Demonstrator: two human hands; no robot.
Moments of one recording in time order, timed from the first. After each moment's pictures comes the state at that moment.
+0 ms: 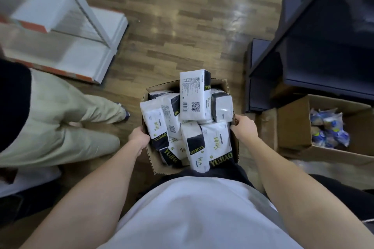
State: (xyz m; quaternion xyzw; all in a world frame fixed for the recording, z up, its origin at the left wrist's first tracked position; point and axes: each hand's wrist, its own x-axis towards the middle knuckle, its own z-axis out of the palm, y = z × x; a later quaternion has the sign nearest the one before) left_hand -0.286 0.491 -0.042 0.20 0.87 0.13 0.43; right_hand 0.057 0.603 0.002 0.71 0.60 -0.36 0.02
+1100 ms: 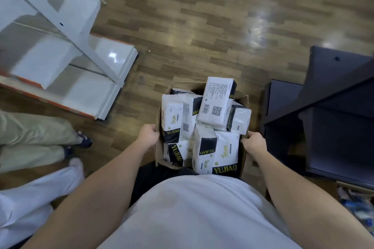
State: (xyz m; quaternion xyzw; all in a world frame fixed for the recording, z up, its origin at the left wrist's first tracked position) left_hand -0.355 0.883 -0.026 0.26 0.84 0.14 0.46; right_hand 0.000 0.976 -0.027 0.75 0.51 -0.42 0.04
